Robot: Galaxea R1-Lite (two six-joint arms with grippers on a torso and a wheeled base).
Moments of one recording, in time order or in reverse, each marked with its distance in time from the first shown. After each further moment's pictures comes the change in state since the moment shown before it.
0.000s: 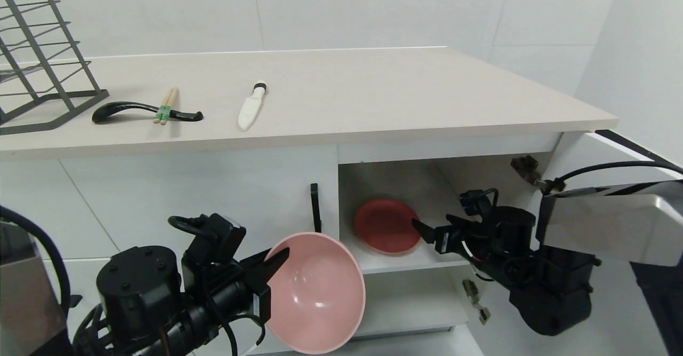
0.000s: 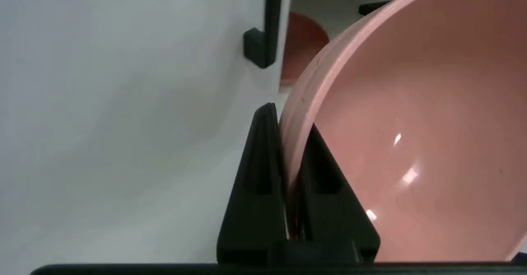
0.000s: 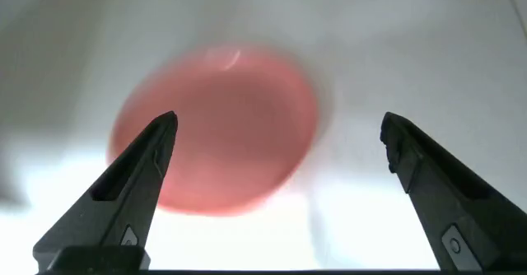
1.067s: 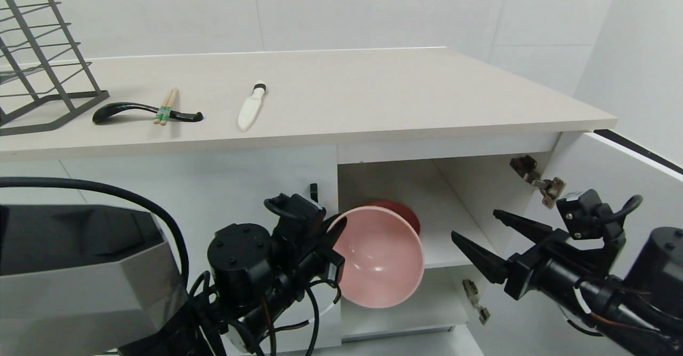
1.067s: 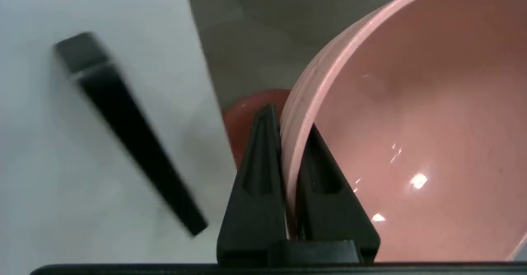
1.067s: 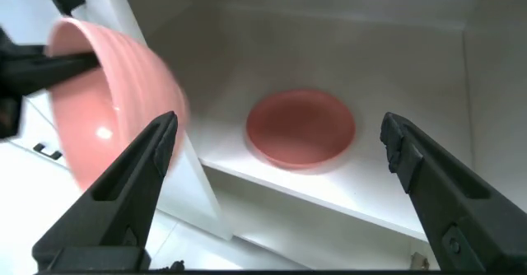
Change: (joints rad) left arm -0.161 0.211 -0.367 0.000 0.171 0.134; right arm 0.167 -0.677 0.511 -0.009 -0.047 -0.098
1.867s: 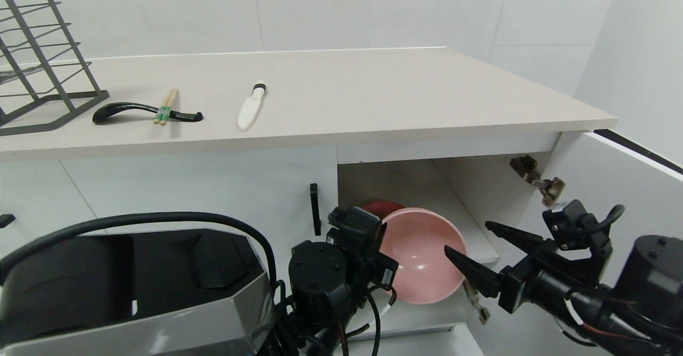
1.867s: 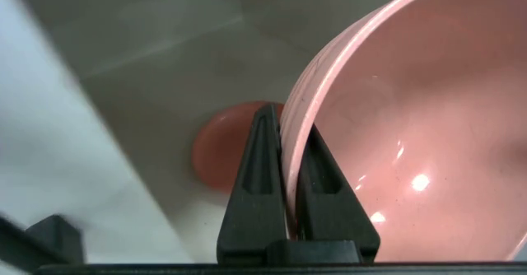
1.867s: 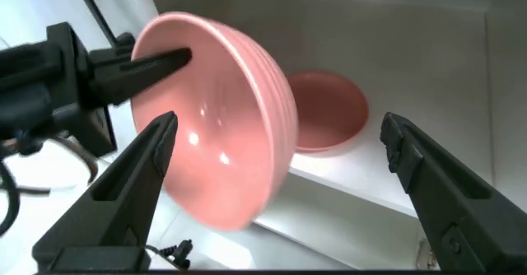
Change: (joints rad) left arm -0.146 0.184 -0.240 0.000 0.223 -0.008; right arm 0.025 0.046 0.009 0.000 0.000 0.001
